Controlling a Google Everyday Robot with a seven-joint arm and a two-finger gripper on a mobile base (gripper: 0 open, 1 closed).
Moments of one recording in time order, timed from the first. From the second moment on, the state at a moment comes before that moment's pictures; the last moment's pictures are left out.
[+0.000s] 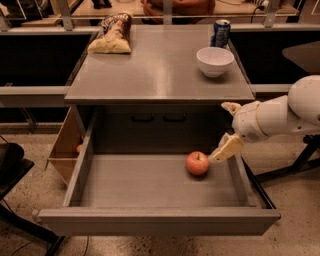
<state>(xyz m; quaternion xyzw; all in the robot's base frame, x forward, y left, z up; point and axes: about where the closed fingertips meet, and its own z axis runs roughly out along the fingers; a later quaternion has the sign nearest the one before) 0.567 -0.170 0.785 -0.55 0.74 0.10 0.37</state>
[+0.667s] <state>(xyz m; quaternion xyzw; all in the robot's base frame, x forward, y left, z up) 0.593 -0.148 0.702 -0.55 0.71 0.16 0.40</state>
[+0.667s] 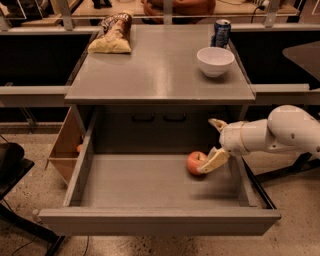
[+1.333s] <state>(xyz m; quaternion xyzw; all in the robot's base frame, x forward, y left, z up) 0.585 -0.142 0.660 -0.59 0.71 0.17 0.34</state>
